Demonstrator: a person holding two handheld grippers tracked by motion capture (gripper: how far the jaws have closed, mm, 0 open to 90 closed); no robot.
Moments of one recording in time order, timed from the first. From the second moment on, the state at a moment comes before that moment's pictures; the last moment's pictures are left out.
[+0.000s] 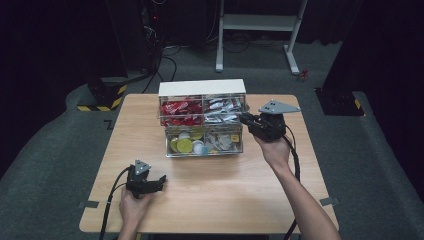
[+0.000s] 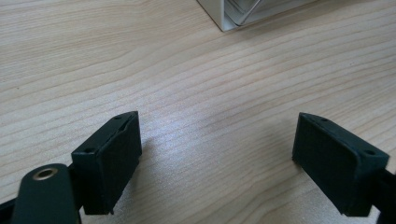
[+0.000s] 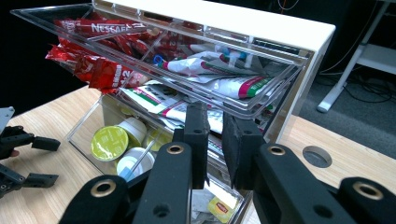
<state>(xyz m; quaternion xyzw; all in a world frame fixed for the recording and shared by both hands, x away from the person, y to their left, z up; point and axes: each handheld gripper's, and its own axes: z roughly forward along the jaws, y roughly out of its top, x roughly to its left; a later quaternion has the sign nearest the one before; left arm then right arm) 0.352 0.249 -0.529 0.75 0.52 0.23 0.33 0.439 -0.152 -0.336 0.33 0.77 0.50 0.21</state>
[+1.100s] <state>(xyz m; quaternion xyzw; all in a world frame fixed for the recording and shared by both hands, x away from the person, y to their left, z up) 0.342 0.252 -0.506 0.74 0.52 0.21 0.37 0.450 -0.142 -0.302 0.33 0.76 0.51 0.22</state>
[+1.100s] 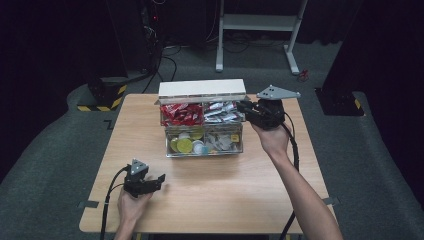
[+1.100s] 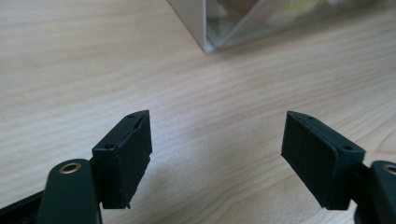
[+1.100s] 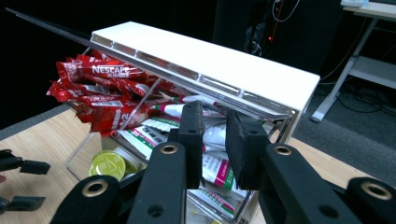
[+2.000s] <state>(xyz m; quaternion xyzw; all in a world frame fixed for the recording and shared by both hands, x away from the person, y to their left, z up) 0.357 0.250 -0.412 0.73 0.48 0.22 0.44 0.457 -0.140 -0.292 0.33 0.76 0.50 0.23</state>
